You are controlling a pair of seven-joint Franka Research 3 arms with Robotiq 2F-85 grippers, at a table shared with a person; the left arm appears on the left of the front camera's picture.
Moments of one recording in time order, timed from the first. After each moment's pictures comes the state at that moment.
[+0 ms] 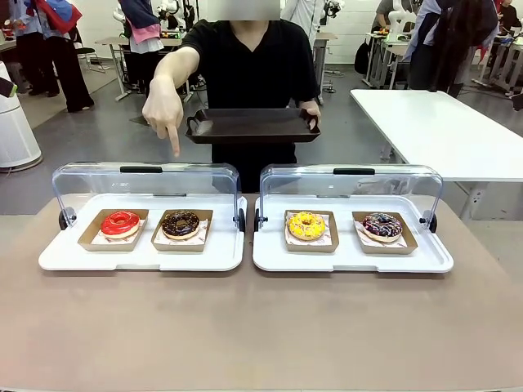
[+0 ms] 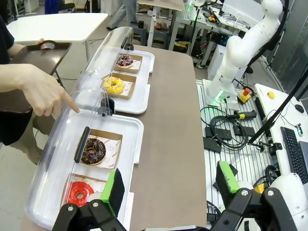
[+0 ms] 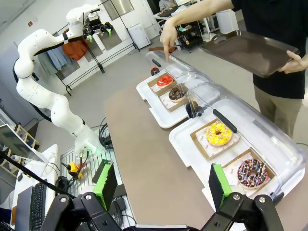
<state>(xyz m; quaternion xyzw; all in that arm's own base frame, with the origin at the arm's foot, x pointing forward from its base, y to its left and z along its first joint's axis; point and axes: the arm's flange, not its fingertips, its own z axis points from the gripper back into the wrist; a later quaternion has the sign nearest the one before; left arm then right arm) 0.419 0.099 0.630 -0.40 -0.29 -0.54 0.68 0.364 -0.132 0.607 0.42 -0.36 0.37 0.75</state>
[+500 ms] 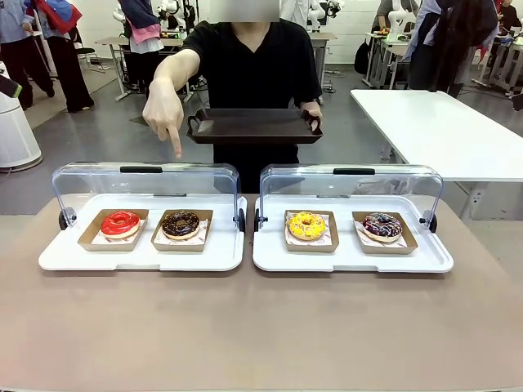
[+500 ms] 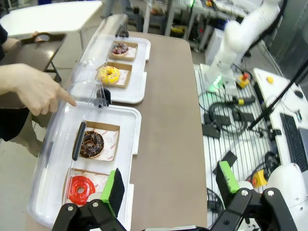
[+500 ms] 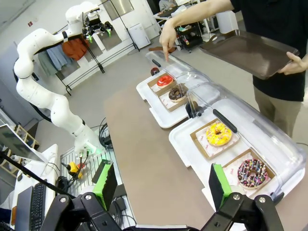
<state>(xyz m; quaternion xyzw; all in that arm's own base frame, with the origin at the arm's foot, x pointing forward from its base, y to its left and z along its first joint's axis) 0.423 0.076 0.645 -0.37 -0.25 -0.57 0.69 0.364 -0.132 0.607 0.42 -0.36 0.37 0.75</state>
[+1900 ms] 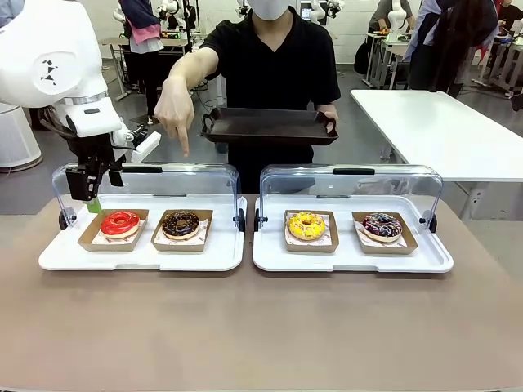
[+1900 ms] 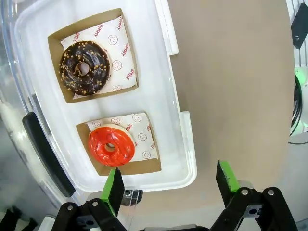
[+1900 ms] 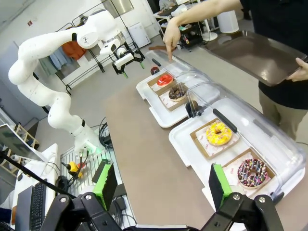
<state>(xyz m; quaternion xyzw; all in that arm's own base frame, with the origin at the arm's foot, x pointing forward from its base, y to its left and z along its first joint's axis) 0.460 -0.133 0.487 0.04 0.00 -0.75 0.66 0.365 -0.131 0.607 0.42 -0.36 0.37 0.75</state>
